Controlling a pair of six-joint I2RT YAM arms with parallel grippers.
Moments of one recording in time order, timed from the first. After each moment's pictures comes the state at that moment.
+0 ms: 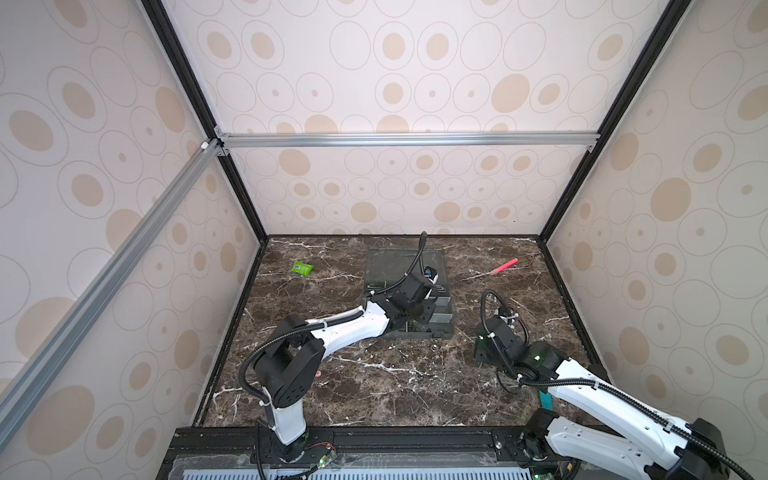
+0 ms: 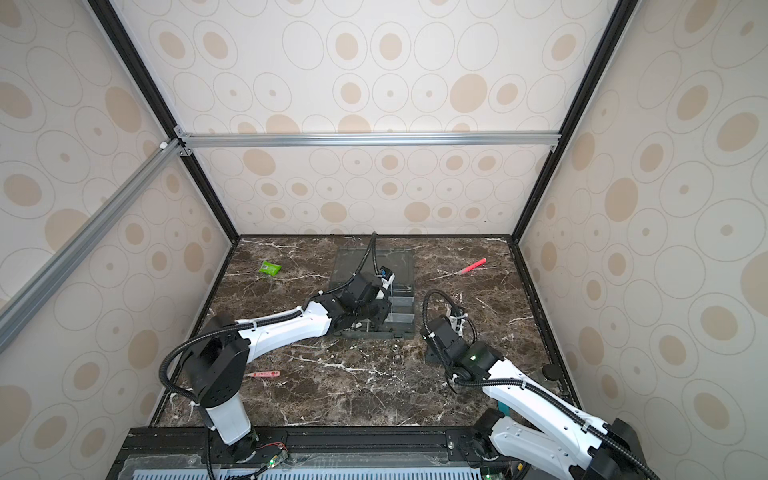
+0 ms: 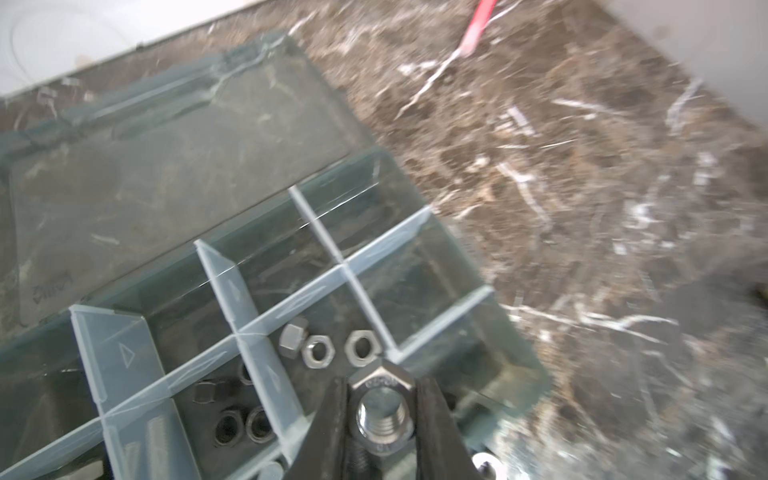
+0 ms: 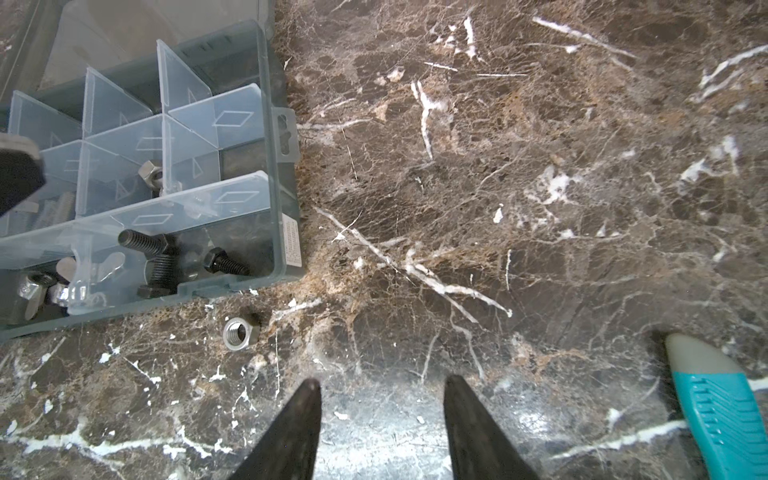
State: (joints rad) left arm -0.80 1.82 1.27 -0.22 -0.12 -0.20; right arm 0.71 0.93 0.66 -0.74 0.42 0.87
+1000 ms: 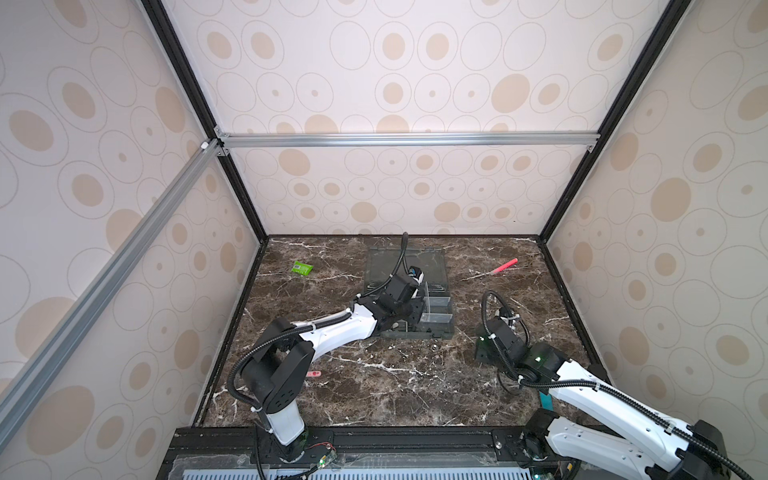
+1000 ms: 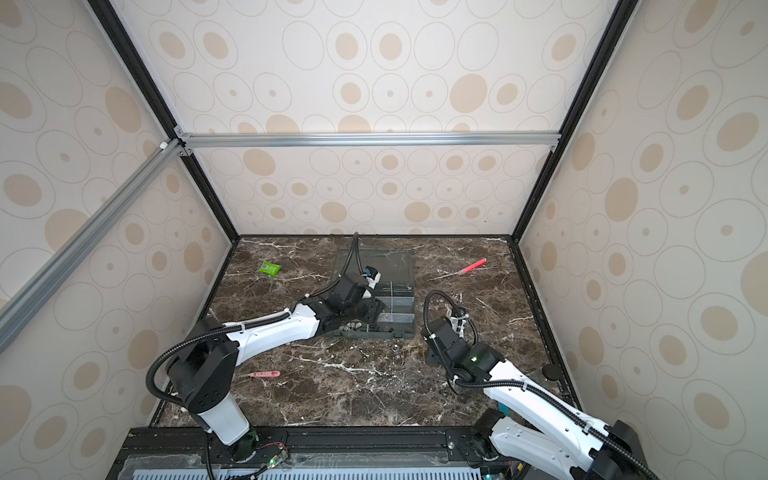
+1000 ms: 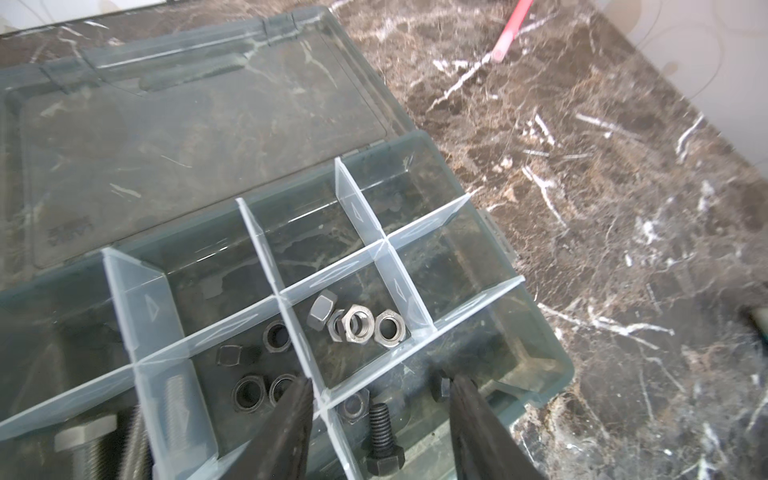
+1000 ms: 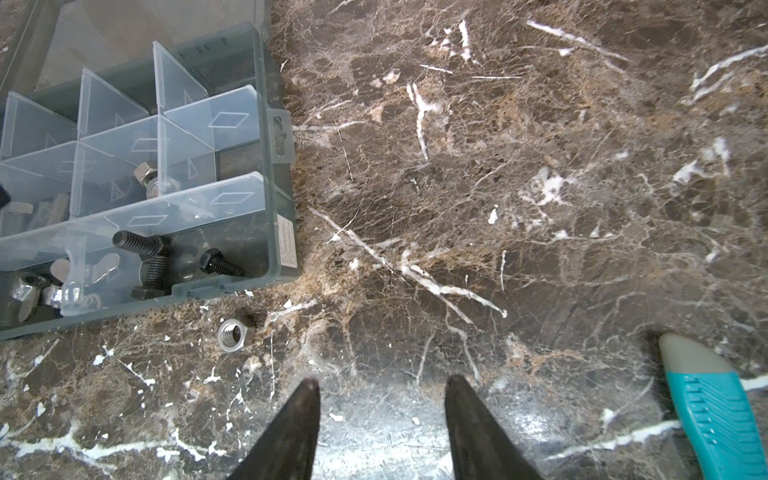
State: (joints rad) left arm -0.76 1.68 1.12 -0.15 -0.08 -0.29; right arm 0.71 0.94 0.65 -0.73 0.42 0.87
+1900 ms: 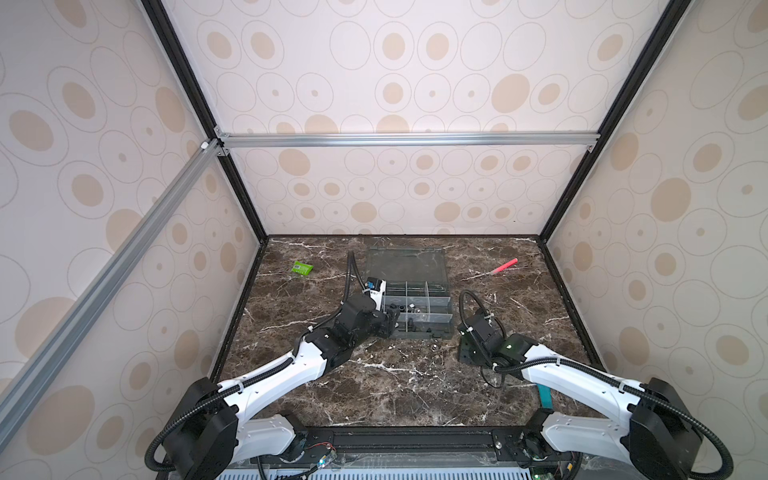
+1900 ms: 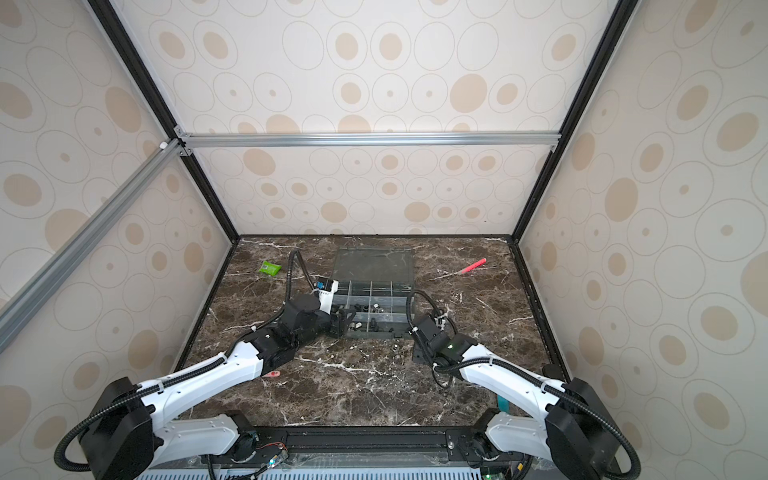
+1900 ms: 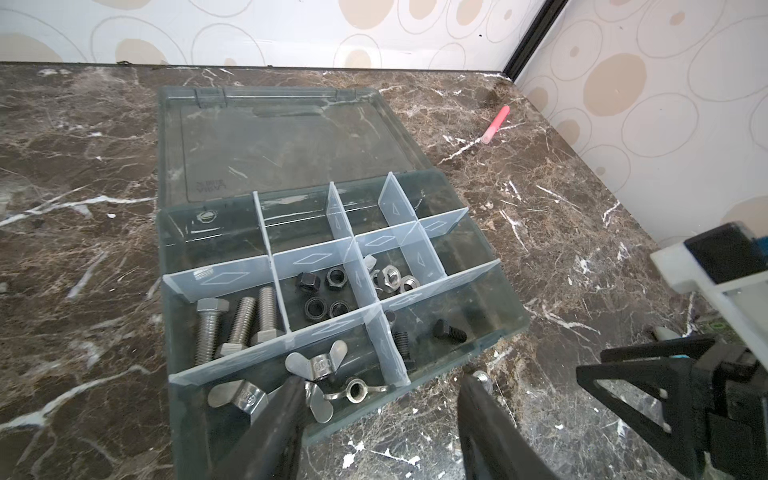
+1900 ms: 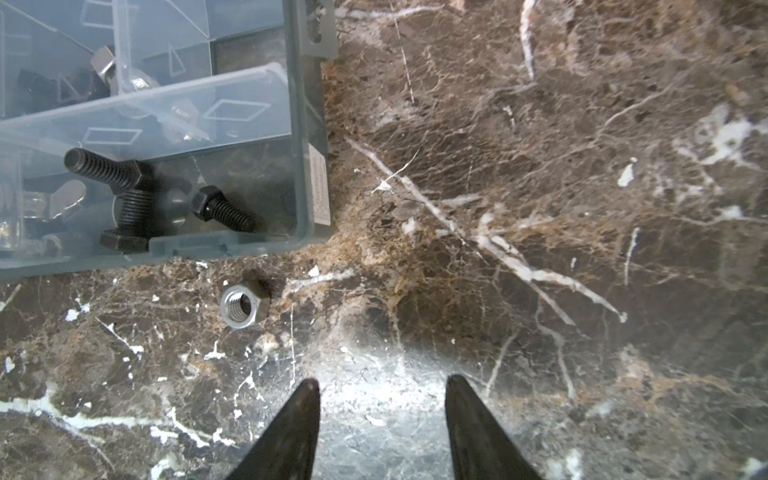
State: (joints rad) left arm -0.71 1.20 0.71 -0.02 -0.11 -0.39; right arm 0.71 1.19 0.65 -0.57 0.26 0.83
